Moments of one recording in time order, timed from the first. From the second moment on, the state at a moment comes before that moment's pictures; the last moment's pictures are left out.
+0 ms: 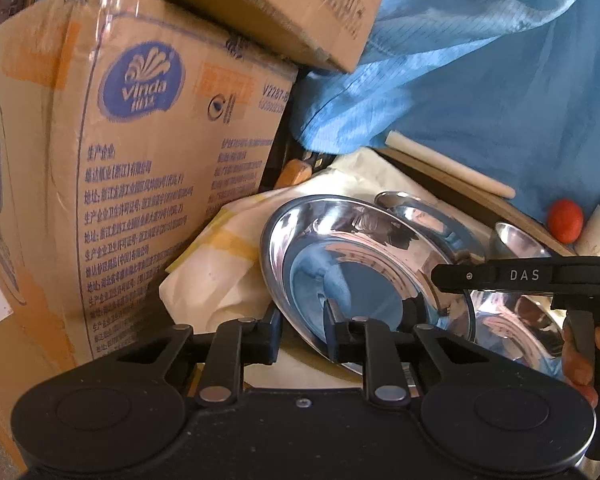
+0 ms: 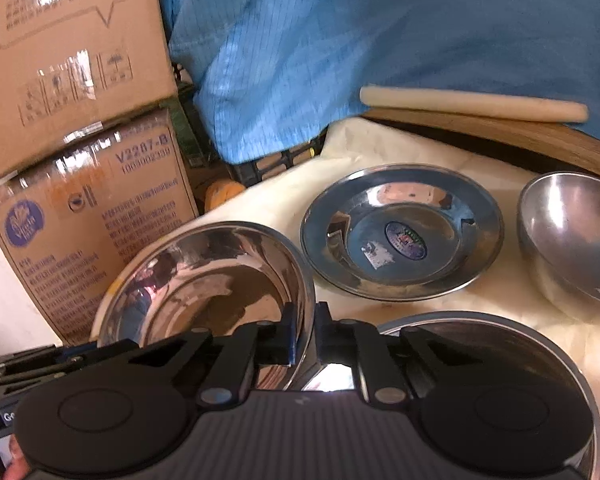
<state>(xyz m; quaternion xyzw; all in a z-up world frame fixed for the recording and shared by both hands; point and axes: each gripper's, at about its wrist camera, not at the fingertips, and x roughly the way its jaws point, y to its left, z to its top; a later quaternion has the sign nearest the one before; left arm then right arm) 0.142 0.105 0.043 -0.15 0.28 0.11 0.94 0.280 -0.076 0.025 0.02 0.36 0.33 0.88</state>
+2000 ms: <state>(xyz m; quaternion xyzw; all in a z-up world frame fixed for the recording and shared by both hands) 0.181 -0.017 0.031 -0.03 0.32 -0.01 0.95 0.209 -0.198 0.025 -0.03 0.30 0.18 0.94</state>
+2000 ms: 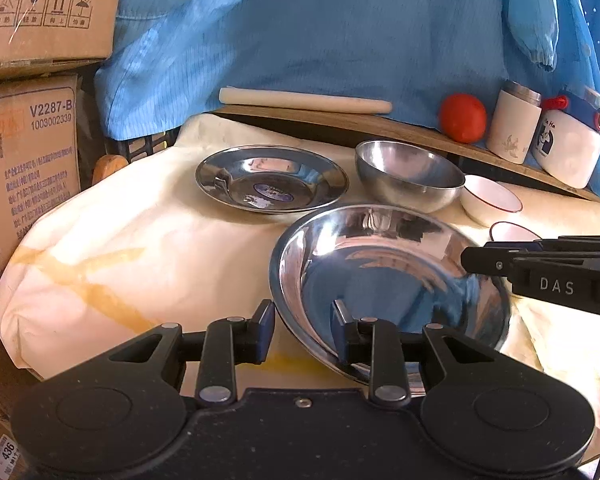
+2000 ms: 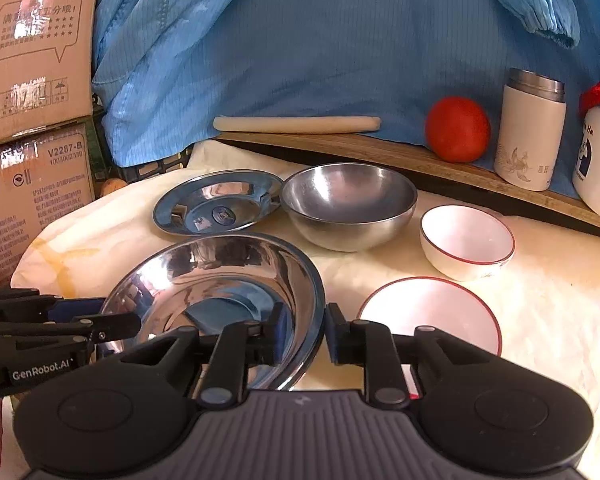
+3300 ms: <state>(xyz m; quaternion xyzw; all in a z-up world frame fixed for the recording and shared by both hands) 0.259 0.072 0.052 -0.09 0.26 0.05 0.96 0.243 -0.183 0.053 0.02 0.22 0.24 0.95</state>
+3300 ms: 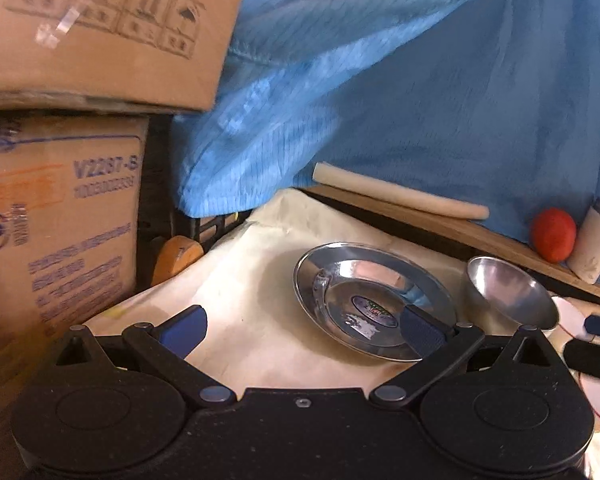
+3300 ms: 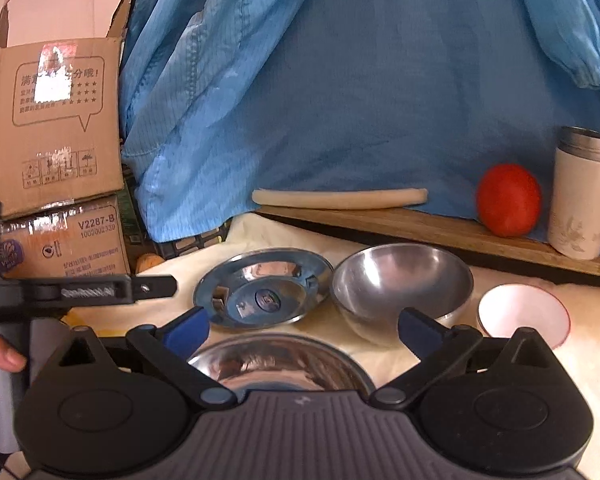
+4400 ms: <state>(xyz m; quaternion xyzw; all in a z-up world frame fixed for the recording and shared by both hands) 0.286 0.086 0.015 -0.19 0.26 -0.10 0.94 0.421 -0.090 0.048 -0.07 0.38 0.27 0.88</state>
